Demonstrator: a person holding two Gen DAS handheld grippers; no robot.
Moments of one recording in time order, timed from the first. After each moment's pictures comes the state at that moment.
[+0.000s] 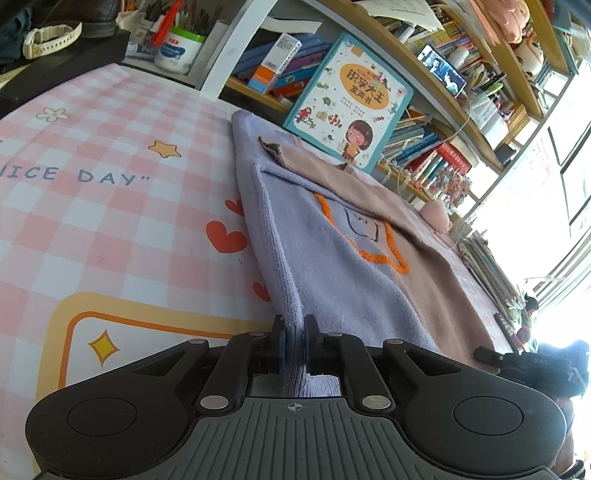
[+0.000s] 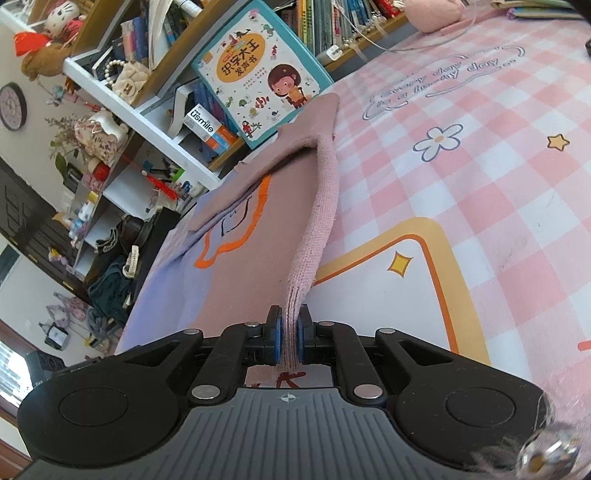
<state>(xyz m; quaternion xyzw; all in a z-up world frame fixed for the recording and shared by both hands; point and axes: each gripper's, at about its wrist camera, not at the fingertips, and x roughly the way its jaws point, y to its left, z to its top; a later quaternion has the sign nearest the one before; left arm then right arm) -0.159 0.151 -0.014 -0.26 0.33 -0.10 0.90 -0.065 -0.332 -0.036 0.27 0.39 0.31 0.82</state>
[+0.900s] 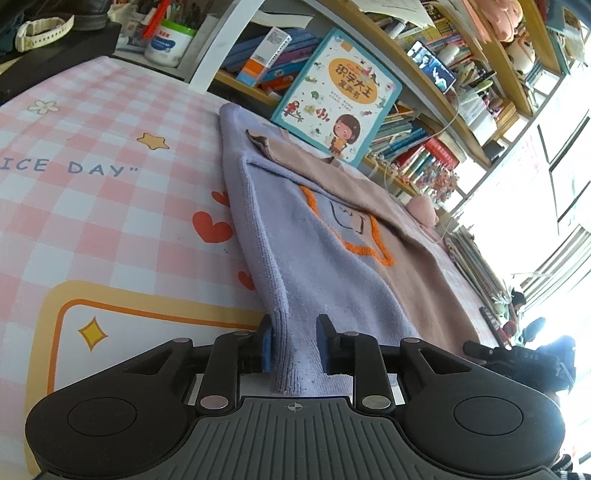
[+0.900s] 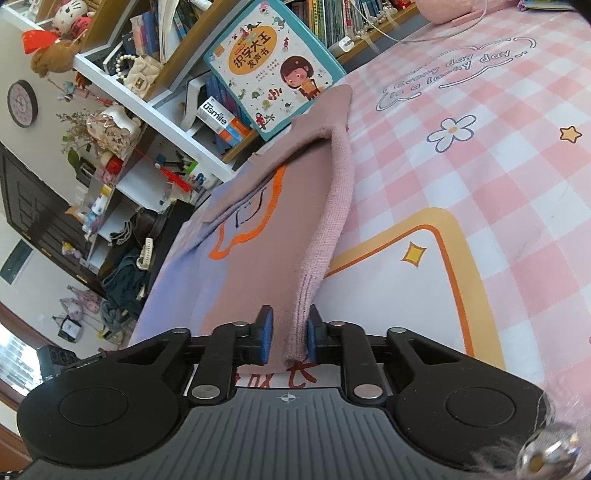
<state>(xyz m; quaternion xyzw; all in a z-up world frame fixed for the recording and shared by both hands) -0.162 0.146 -0.010 -0.26 0.34 -0.12 0.90 -0.067 -0.332 -0.035 0.28 0.39 0.33 0.81</state>
